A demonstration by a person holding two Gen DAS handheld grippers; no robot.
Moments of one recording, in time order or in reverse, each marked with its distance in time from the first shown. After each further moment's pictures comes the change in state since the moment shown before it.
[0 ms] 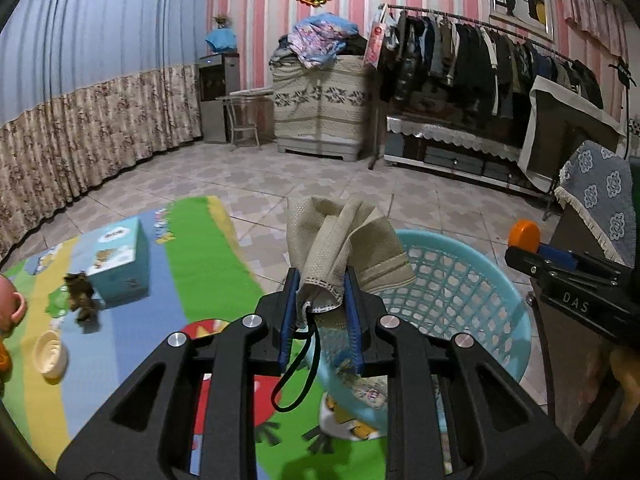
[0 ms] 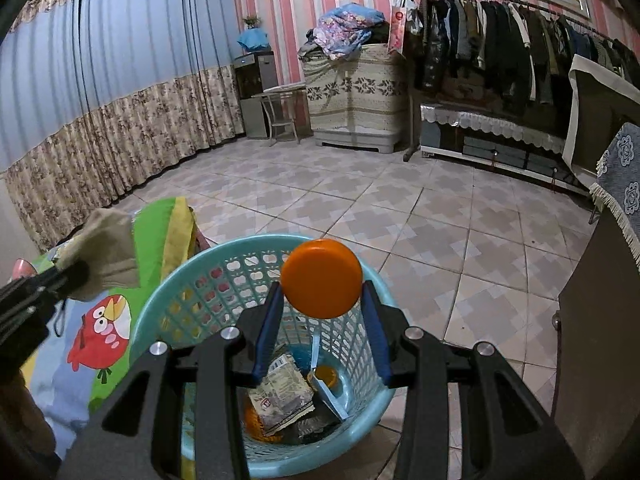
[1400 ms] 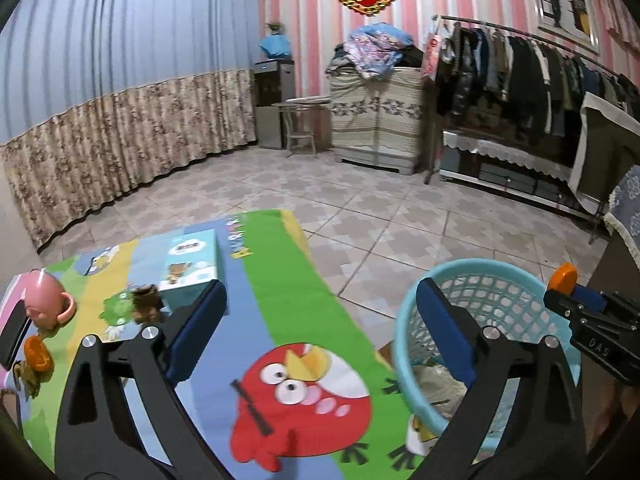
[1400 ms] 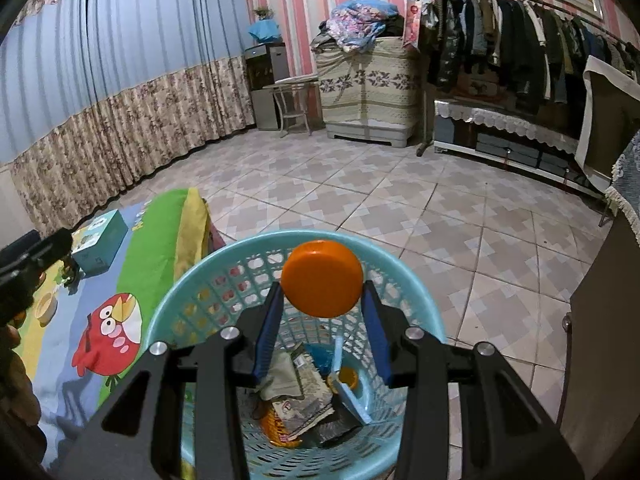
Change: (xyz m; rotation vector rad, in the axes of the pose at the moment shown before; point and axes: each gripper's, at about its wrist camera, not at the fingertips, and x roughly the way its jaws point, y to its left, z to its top) left arm -0.011 0.059 0.024 -0.072 -0.036 0.205; right arm 0.027 0.032 -0.012 -0.024 0.034 0.039
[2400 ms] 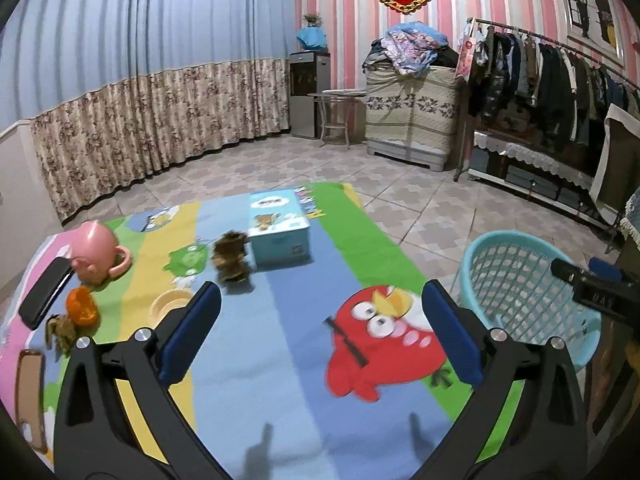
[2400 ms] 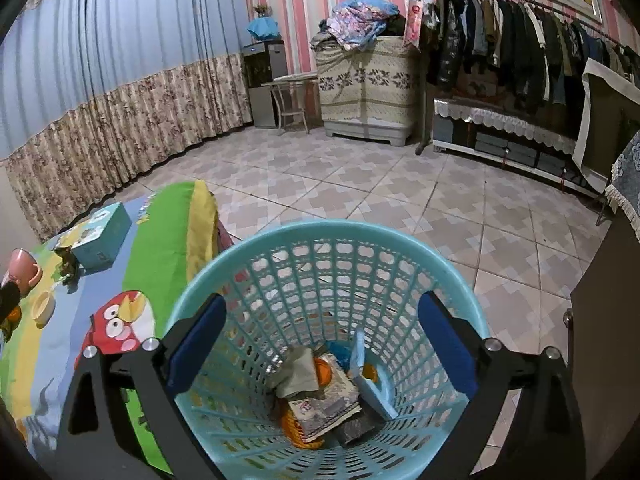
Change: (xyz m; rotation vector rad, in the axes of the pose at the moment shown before) left arm -0.044 0.073 -0.047 -0.059 0.028 0.085; right arm -0.011 0.041 -0.005 -0.012 -0.019 -0.025
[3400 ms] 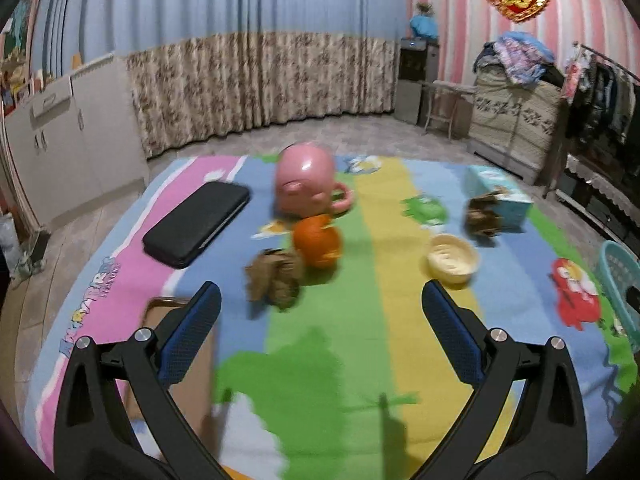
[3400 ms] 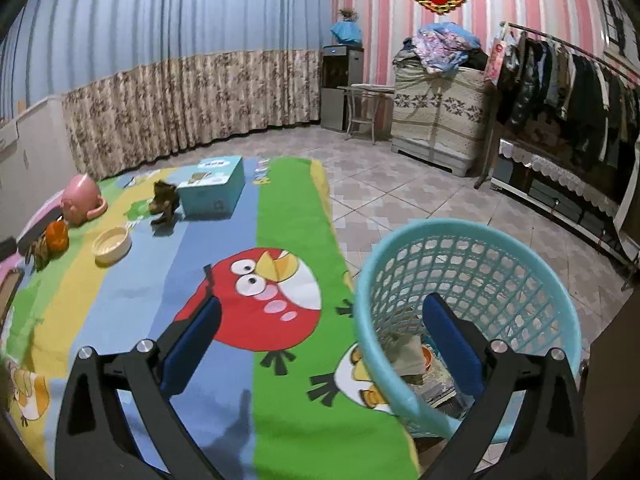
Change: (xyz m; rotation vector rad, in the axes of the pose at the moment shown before) left arm -0.032 0.242 -0.056 -0.218 0.095 0.266; right arm -0.033 0.130 -0.042 -0.228 0.001 0.143
